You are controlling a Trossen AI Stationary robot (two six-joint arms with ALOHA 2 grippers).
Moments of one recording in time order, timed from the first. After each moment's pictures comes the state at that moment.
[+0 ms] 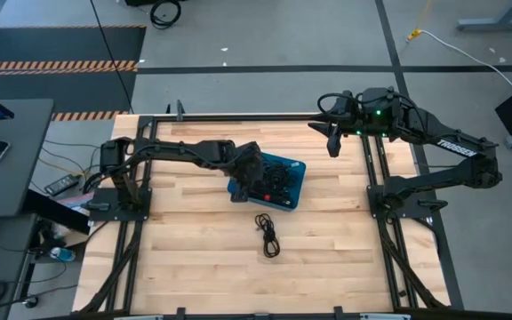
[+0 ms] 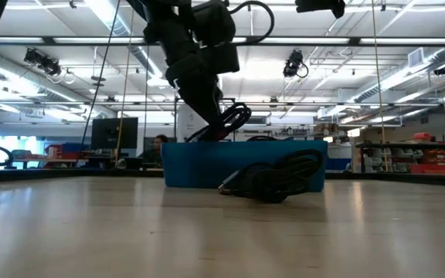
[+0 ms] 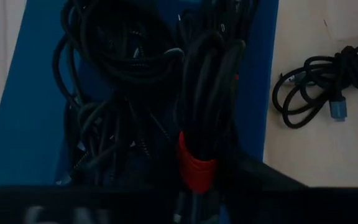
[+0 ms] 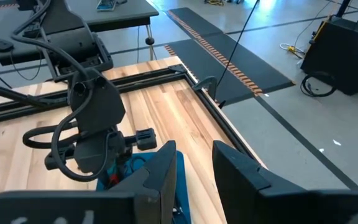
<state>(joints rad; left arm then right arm) 0.16 1.81 1.32 -0.54 0.10 0.28 -0.31 1.01 1.26 -0.61 0.06 0.04</state>
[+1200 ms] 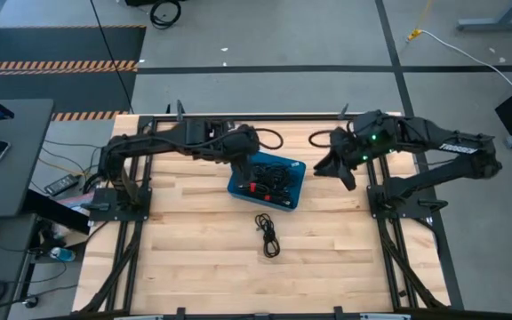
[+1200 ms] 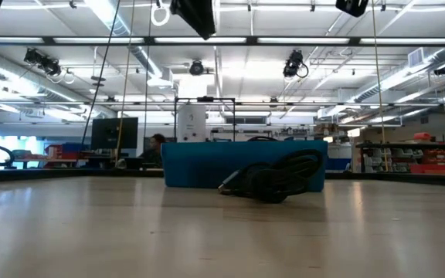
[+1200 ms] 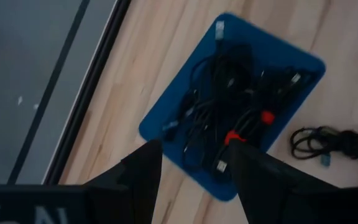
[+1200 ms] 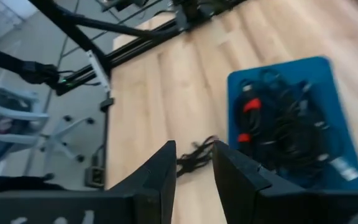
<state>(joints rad) 0.04 1.80 2.02 -1.27 -0.36 -0.18 -0.06 1.02 1.26 -0.83 -0.21 0.41</state>
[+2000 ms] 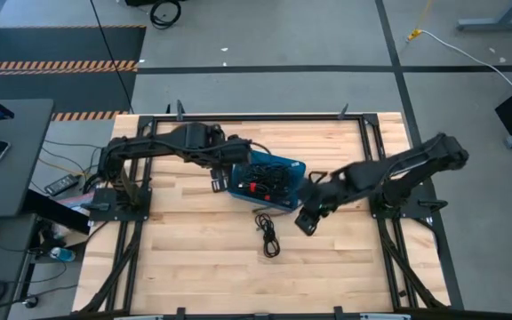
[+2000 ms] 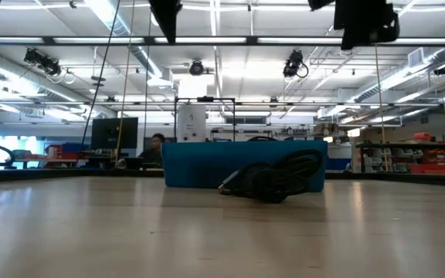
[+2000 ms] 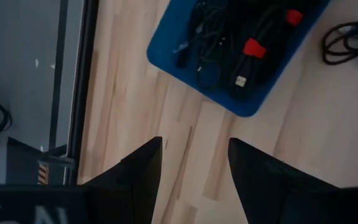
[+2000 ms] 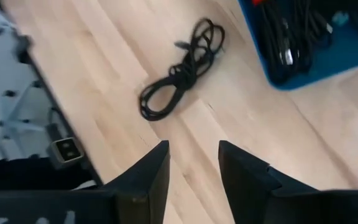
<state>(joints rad) 0.01 1.80 2.02 -1.57 -0.37 -0.15 0.30 1.43 1.26 -0.91 0.00 1.01</state>
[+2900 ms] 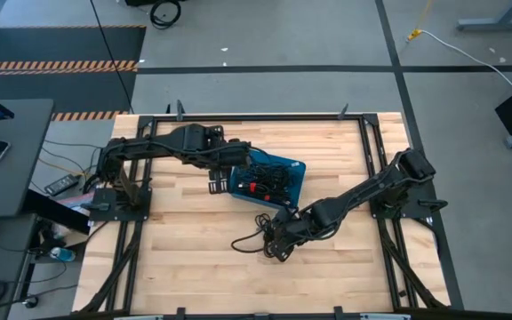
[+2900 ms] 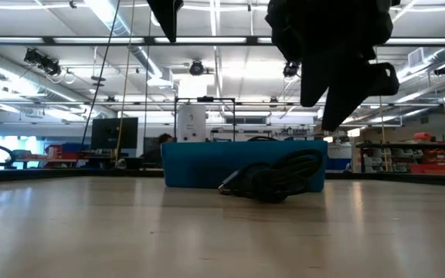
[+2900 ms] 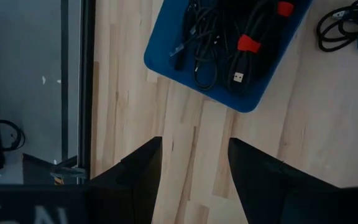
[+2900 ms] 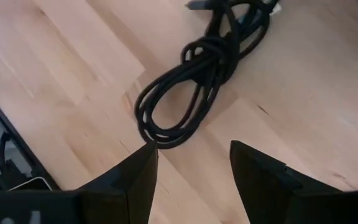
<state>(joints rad) 0.00 1.80 2.02 -1.57 -0.38 -0.06 0.40 1.78 1.26 -0.62 0.06 1.21</state>
